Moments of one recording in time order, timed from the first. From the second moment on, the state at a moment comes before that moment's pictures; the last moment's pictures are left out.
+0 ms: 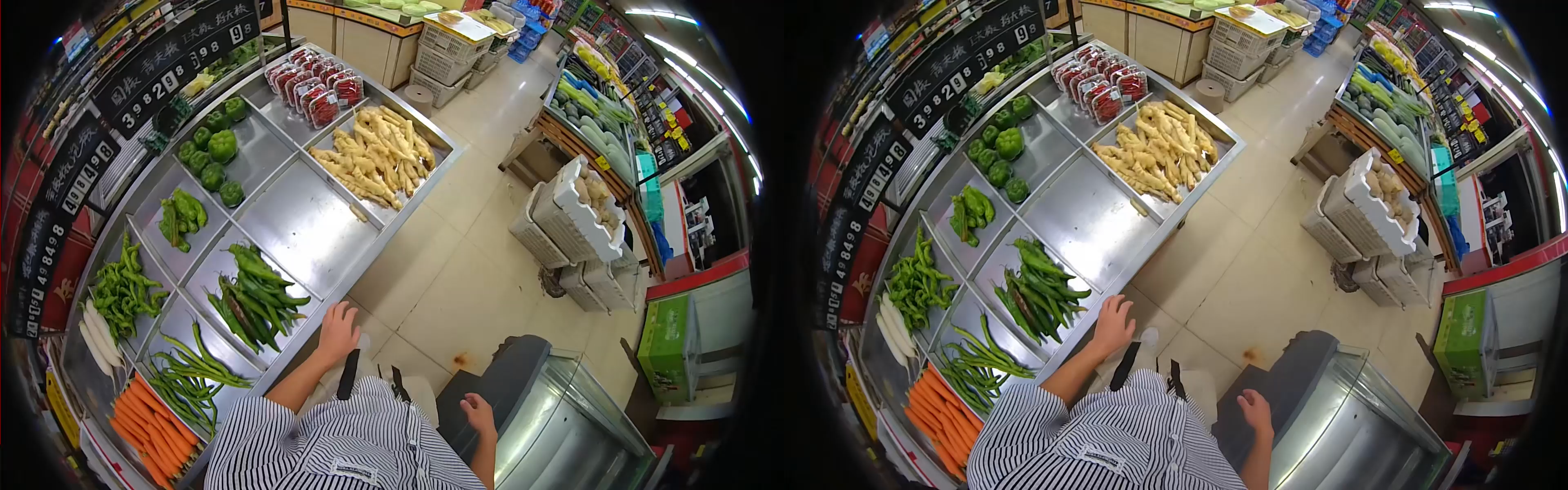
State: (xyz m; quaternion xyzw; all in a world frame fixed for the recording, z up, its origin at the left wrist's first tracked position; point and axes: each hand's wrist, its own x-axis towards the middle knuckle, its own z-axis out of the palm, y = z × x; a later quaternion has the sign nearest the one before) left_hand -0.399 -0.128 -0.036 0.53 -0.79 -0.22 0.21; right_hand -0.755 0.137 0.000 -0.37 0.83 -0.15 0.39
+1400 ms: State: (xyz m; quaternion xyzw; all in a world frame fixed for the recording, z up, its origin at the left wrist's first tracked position) left_hand -0.538 -0.191 -0.099 0.84 -0.45 -0.31 -0.02; right_hand -0.896 -0.586 -0.032 -0.67 0.56 -0.11 0.48
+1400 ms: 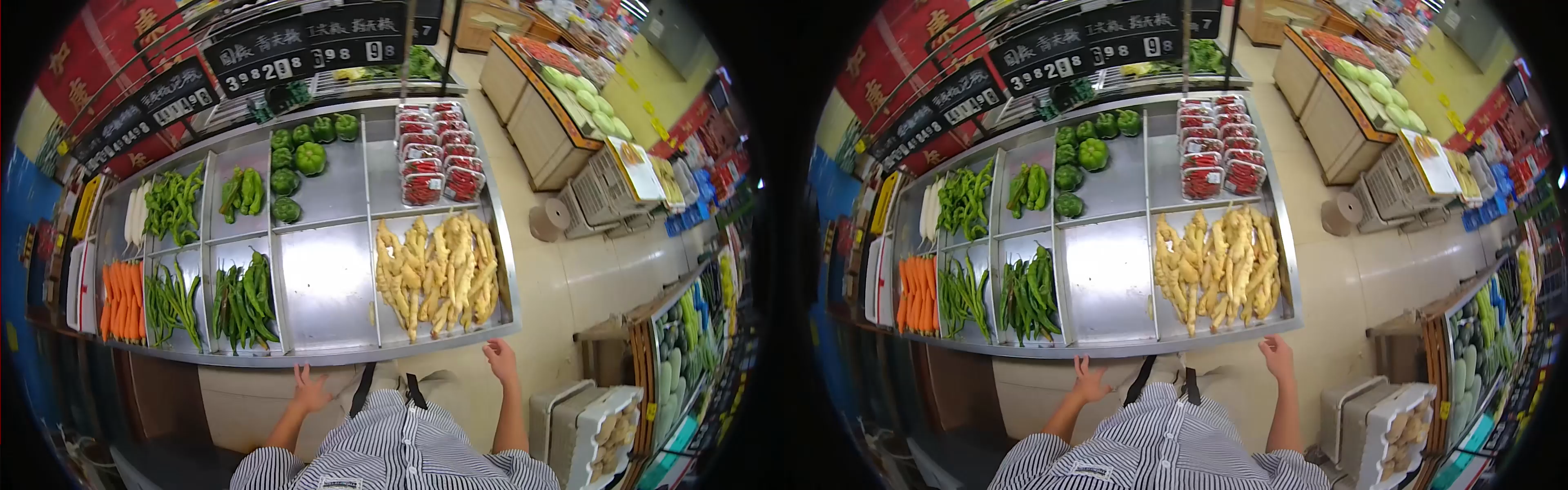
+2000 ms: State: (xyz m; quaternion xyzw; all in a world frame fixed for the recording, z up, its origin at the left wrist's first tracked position) left_hand -0.668 -0.202 -0.090 0.95 -0.18 -0.23 0.14; right_hand -0.669 -0.741 -0.020 -0.84 0.50 -0.04 0.19
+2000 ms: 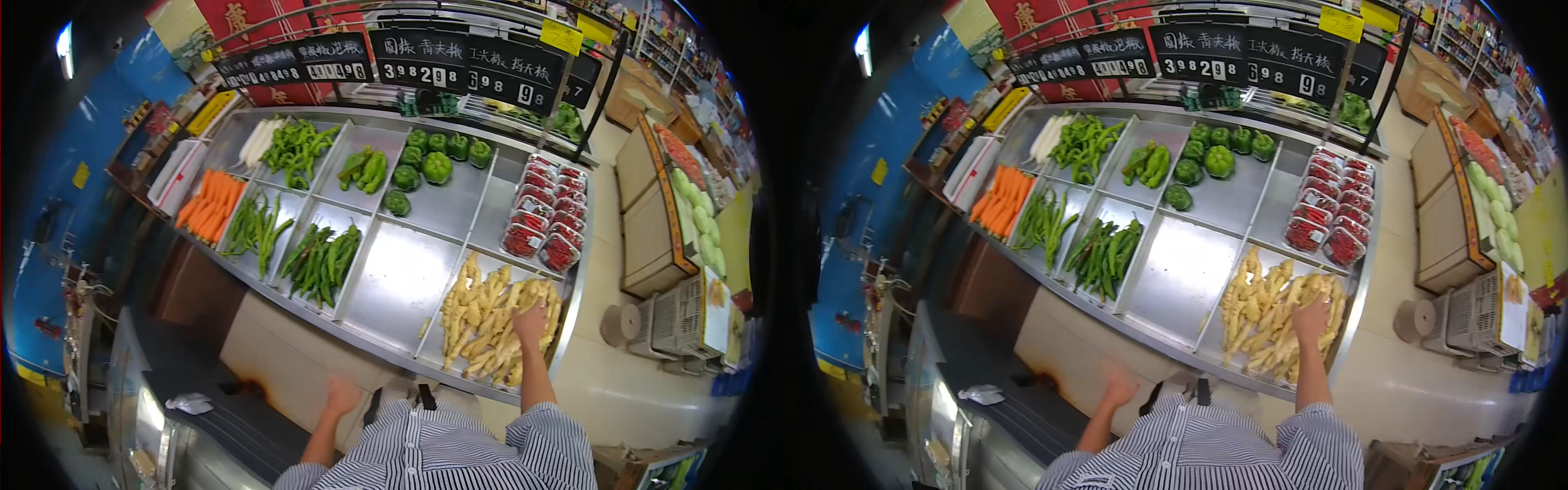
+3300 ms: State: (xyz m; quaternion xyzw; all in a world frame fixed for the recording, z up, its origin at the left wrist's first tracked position) left_hand -0.605 -0.655 -0.058 0.93 -0.15 -0.32 0.08; right_hand -1.028 -0.772 -0.043 0.06 0.37 -0.51 0.77
